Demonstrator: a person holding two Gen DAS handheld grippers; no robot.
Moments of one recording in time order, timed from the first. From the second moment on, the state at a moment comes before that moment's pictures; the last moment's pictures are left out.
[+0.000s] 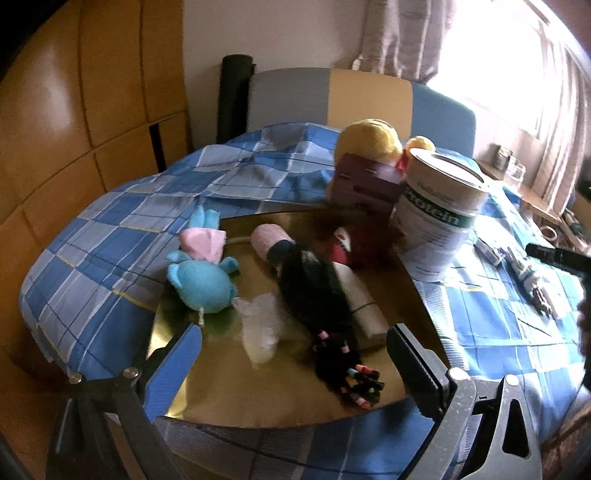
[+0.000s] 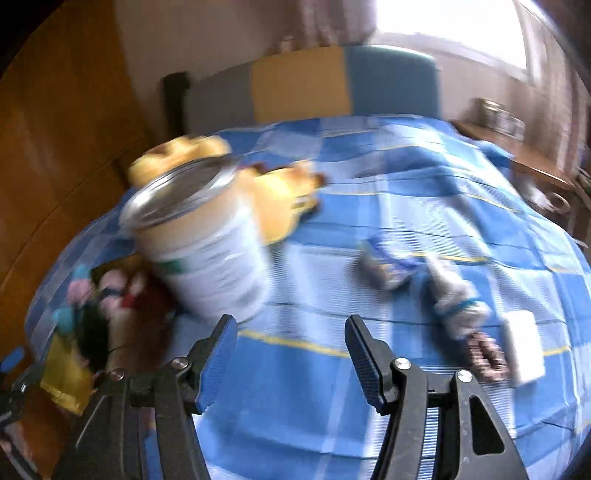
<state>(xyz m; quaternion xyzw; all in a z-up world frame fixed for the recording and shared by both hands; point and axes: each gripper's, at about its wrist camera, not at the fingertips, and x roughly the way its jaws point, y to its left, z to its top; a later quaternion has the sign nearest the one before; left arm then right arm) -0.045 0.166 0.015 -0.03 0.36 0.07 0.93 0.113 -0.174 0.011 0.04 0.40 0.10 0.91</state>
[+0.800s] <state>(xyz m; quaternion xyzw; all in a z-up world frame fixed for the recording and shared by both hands) -0.004 0.021 0.025 0.06 0.37 -0.11 0.92 0.106 -0.371 -0.025 0.32 0.36 -0.15 0.86</state>
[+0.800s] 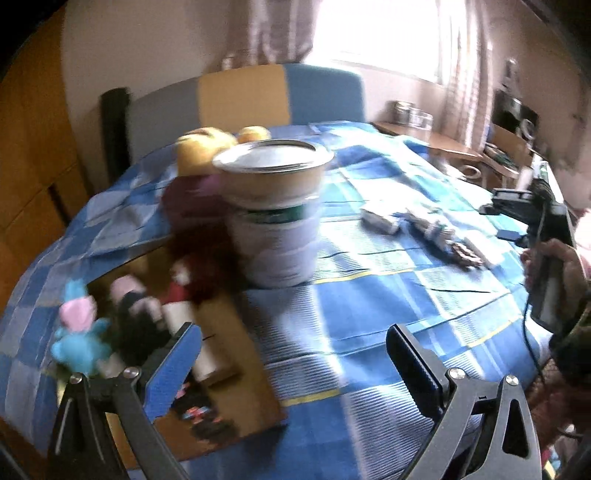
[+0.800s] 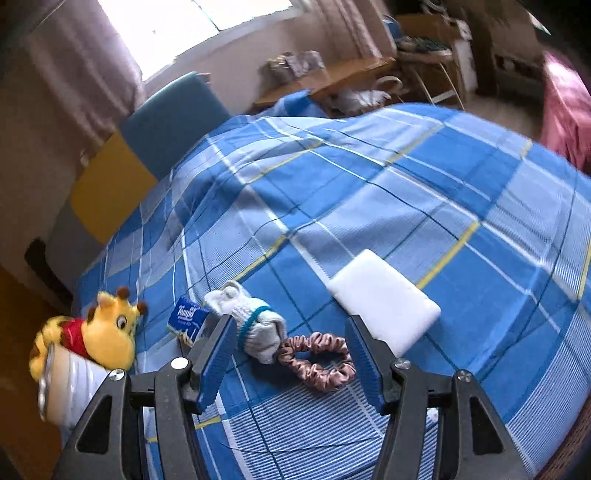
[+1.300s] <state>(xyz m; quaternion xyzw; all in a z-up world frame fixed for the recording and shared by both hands) 0.087 -0.078 -0.013 0.04 0.46 -0.19 0.87 0.098 -0.392 -0.035 0.40 0.35 -0.14 0.83</state>
